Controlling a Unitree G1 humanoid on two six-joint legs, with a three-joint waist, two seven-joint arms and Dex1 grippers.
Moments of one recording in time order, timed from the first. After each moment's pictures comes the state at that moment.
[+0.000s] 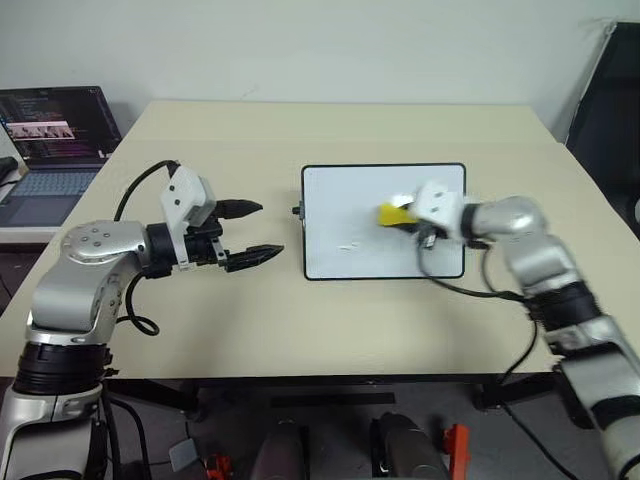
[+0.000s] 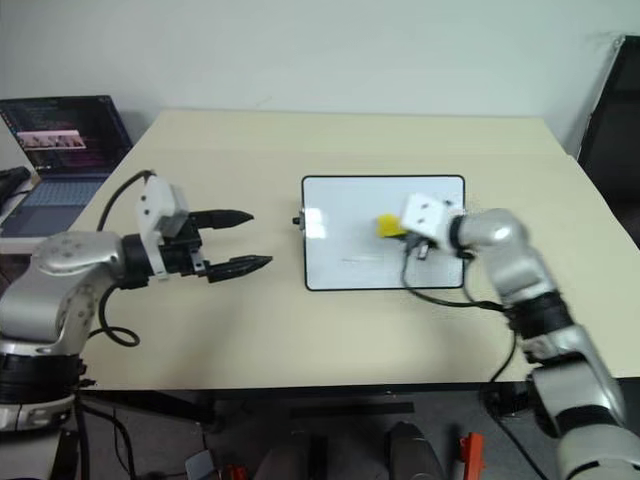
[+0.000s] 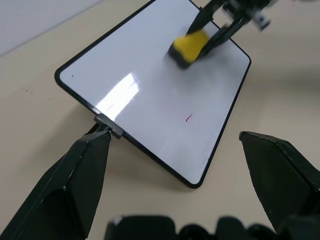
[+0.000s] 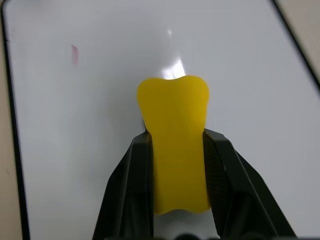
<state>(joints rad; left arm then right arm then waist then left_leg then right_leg) -0.47 0.83 0.11 -0.10 -0.46 0.47 -1.06 -0.76 -0.67 0.18 0.17 -0.07 0.19 0.98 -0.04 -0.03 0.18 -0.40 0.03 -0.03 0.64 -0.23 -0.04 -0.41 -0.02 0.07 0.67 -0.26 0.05</state>
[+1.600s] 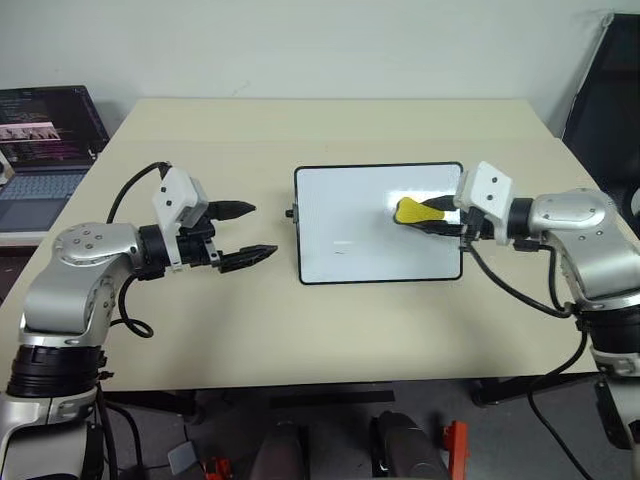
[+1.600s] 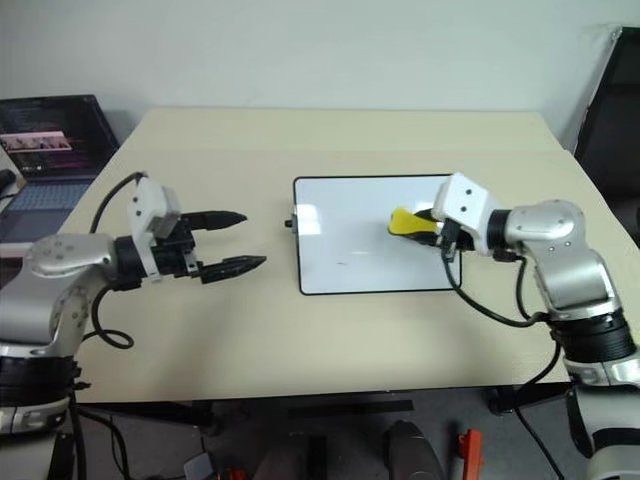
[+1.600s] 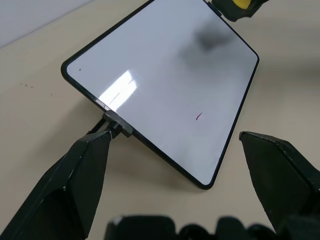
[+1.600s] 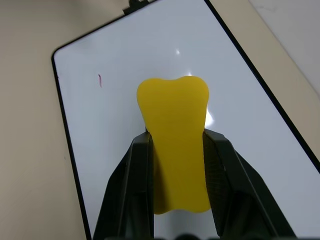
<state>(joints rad) -0.44 0.84 0.12 -0.08 -0.46 0.47 -1.06 -0.69 -0.67 0.16 -0.11 0.09 0.38 1.03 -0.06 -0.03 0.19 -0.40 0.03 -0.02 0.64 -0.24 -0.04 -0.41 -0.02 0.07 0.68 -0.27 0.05</state>
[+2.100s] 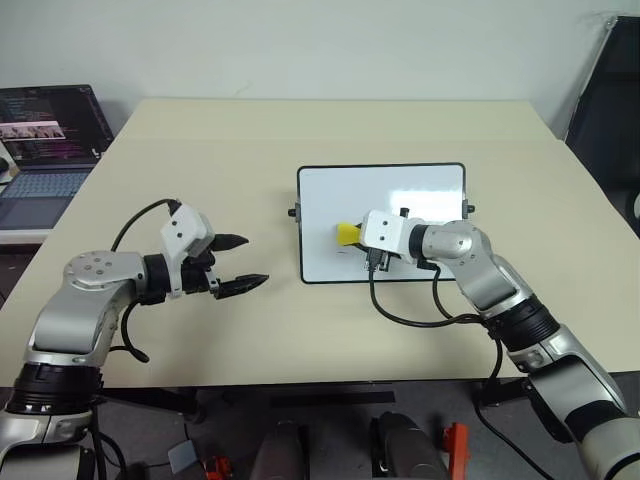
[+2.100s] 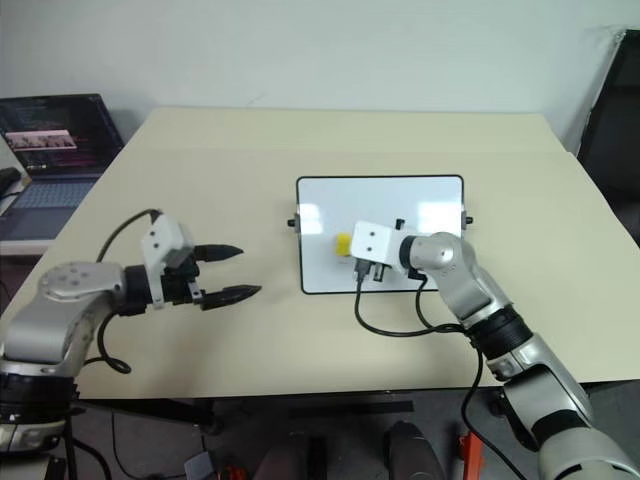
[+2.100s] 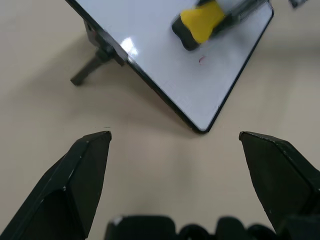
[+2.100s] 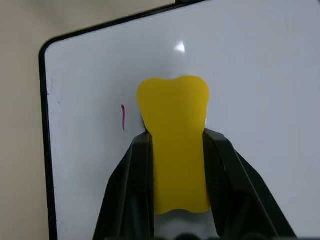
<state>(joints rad) -0.33 0.85 0.07 -0.04 -0.38 0.43 -1.07 -0.77 -0.45 0.45 0.16 -0.25 0.18 0.77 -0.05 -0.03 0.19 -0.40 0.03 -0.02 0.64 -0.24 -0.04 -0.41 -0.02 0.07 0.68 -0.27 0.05</state>
